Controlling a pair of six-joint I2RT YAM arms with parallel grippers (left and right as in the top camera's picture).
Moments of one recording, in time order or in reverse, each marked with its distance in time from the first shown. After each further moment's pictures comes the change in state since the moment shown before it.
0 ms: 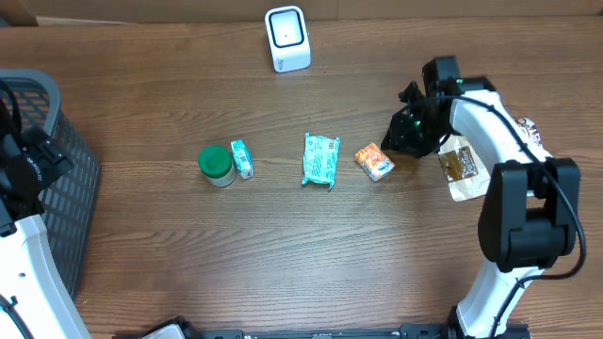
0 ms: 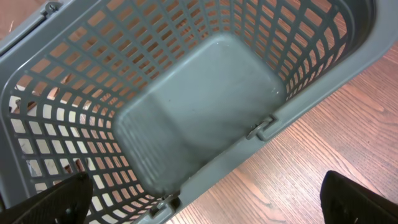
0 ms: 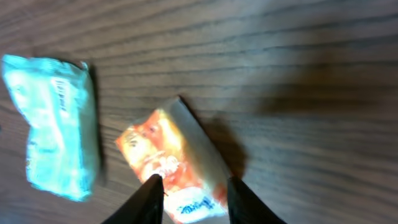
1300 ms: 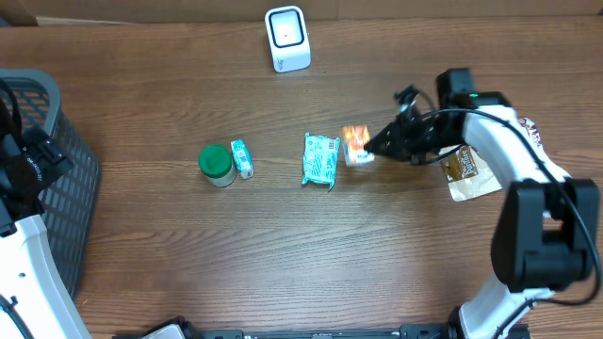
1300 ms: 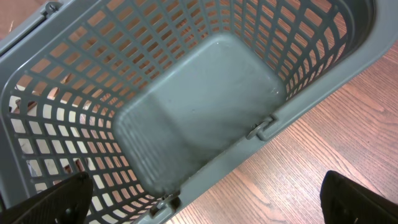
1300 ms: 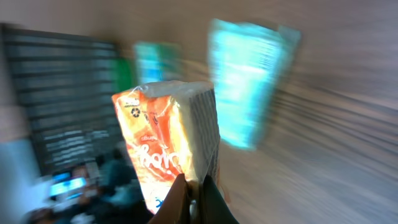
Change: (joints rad) left arm 0.000 0.000 0.000 0.000 0.000 0.000; right arm -0.056 -0.144 -0.108 0.035 -0.618 -0.061
